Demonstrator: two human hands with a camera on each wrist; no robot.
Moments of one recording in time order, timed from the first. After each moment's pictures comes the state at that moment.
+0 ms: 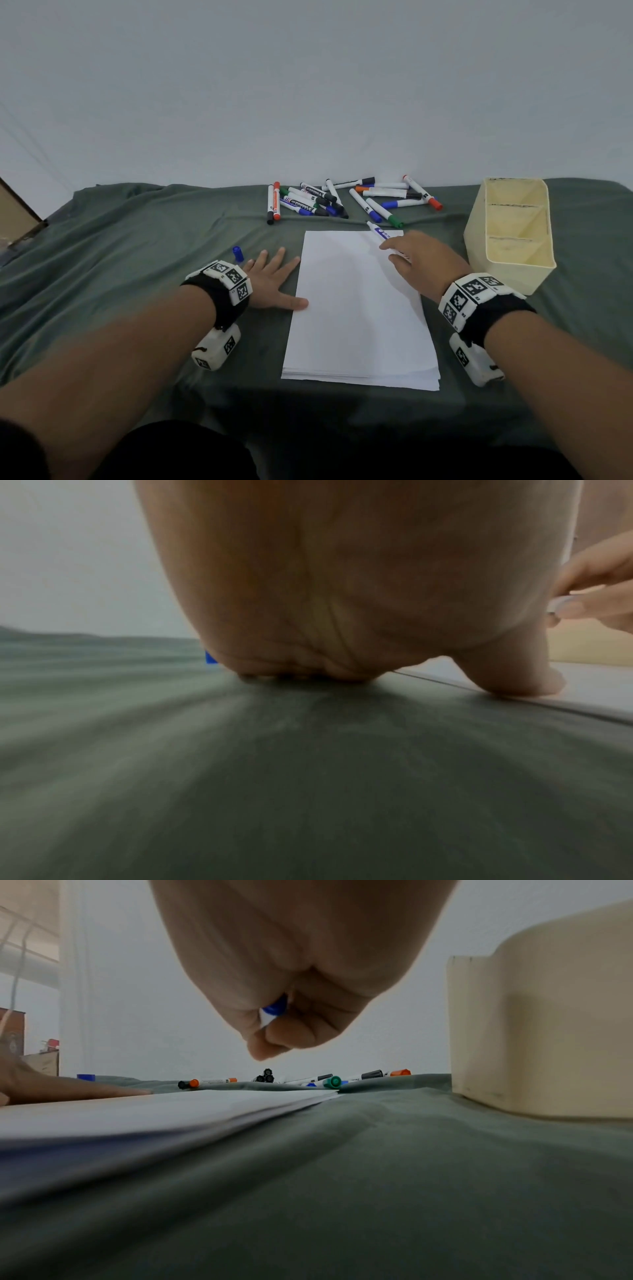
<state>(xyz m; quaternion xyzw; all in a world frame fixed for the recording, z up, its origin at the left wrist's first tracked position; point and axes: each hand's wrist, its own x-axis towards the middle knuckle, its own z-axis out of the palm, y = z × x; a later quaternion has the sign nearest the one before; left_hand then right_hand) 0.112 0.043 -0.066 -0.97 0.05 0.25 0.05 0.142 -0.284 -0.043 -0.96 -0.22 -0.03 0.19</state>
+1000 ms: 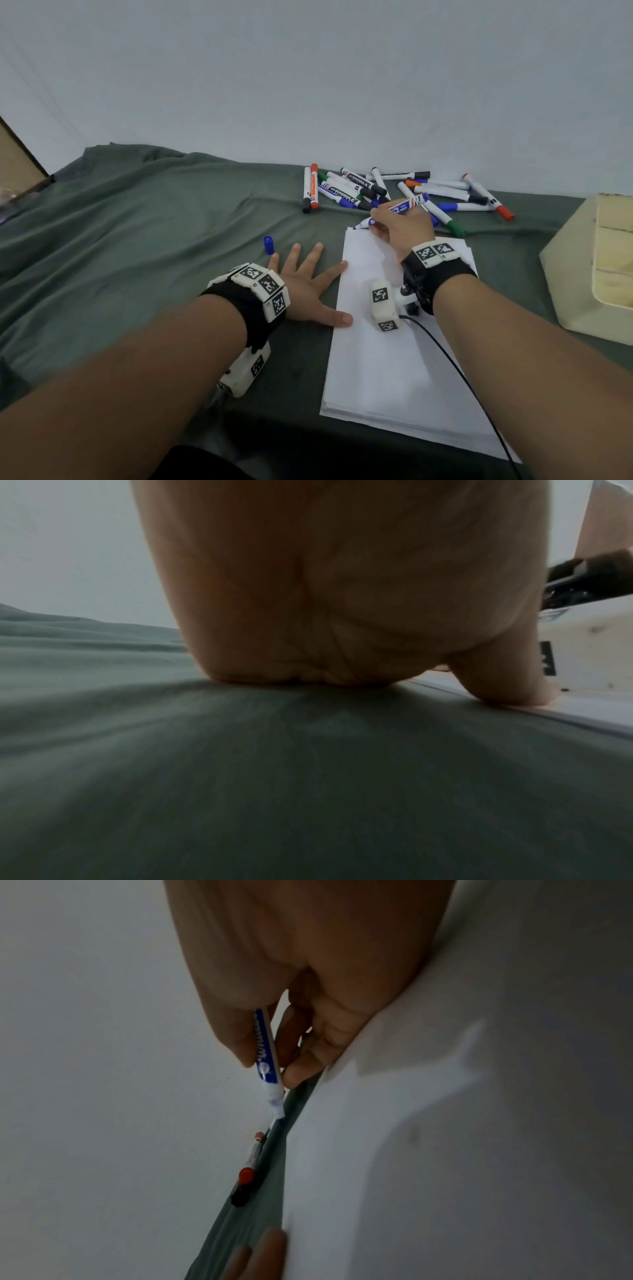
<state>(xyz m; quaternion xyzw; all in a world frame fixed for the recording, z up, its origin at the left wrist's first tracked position) 0.108 0.041 -0.065 -0.96 0.04 0.28 -0.01 0.234 -0.135 -0.066 -0.72 0.04 0.03 0.70</state>
